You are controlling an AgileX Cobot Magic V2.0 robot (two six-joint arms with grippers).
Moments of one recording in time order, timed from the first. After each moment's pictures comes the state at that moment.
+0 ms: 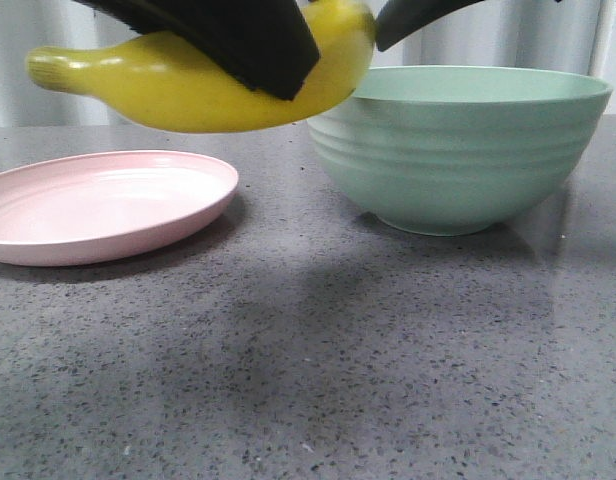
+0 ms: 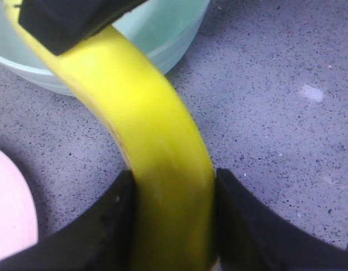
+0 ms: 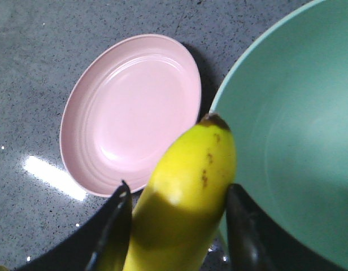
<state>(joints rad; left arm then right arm) -1.00 1.24 -1.04 -0.08 0.63 0.05 0.44 1.33 -1.12 0.53 0.59 -0.06</state>
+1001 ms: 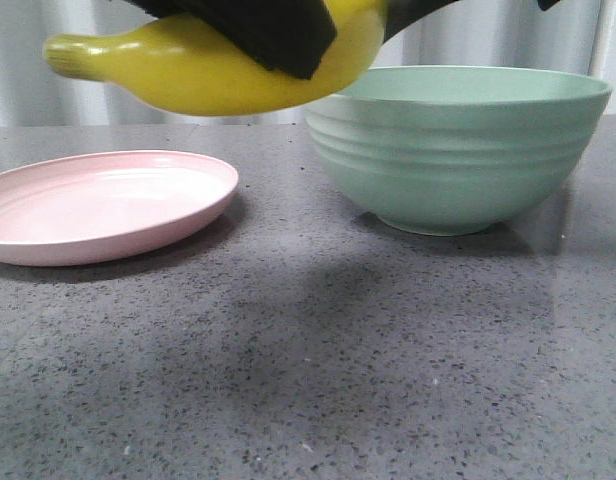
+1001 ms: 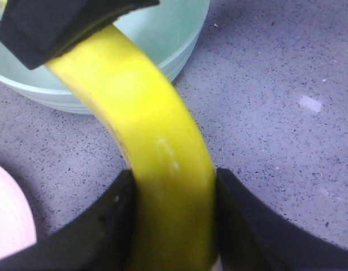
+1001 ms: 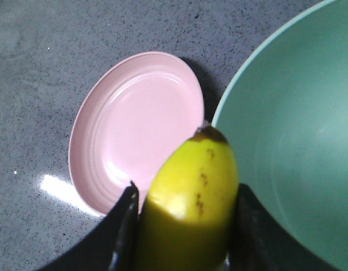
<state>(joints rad) -1.00 1.24 -1.04 -0.09 0.60 0.06 0.44 1.34 -1.12 0.56 0.54 -0.02</state>
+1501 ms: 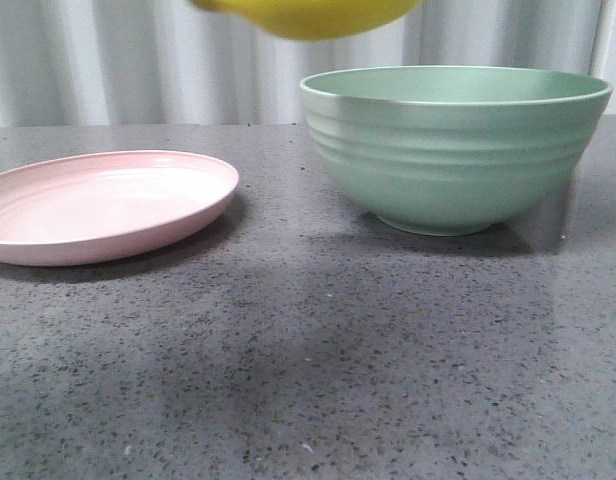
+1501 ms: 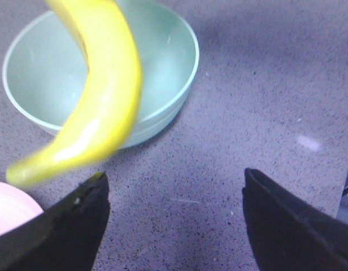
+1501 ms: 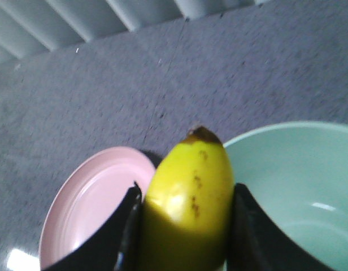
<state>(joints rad) -1.00 1.11 -1.05 -0.09 0.58 0.06 0.26 1.35 -1.22 0.53 0.46 -0.06</state>
